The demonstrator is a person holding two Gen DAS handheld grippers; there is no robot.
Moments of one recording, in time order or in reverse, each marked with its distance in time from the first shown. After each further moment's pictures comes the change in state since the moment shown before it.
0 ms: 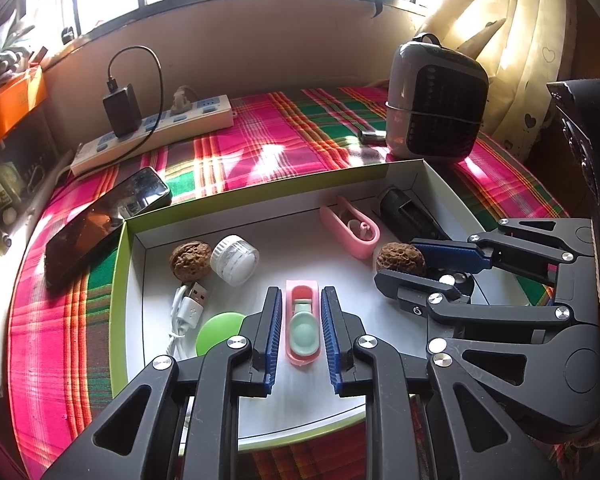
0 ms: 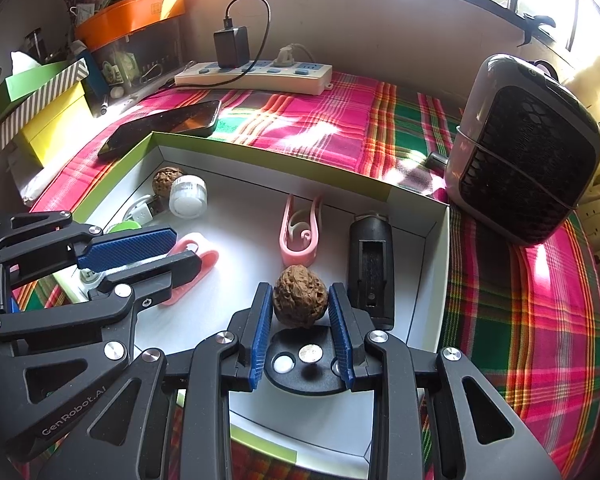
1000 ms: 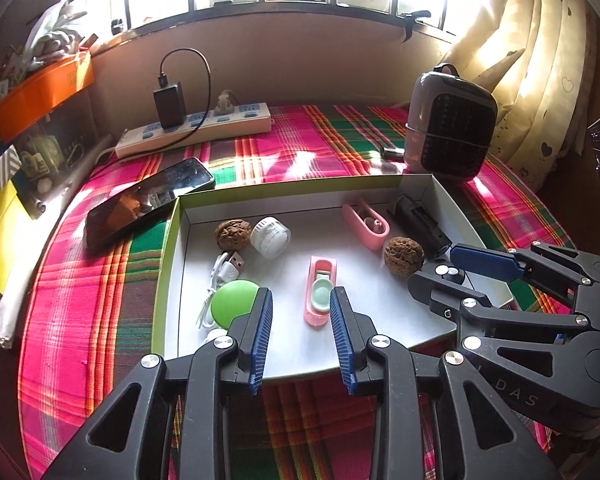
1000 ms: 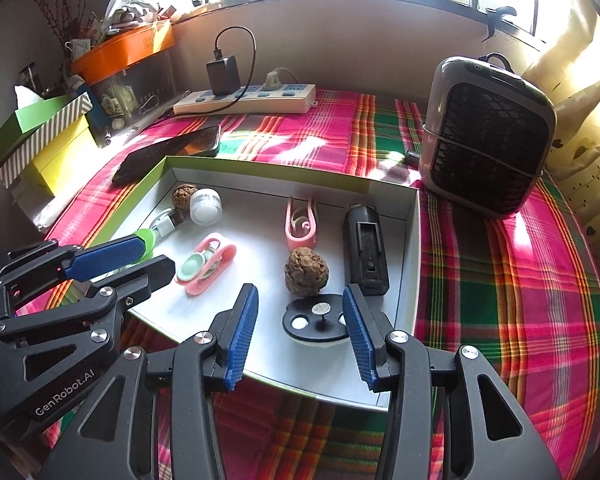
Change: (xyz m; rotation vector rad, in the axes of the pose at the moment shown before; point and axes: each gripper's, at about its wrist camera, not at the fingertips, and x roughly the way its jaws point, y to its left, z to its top) left arm -0.040 0.005 -0.021 -0.101 -0.053 0.078; right arm -0.037 0.005 -0.022 0.101 -0.073 -0.009
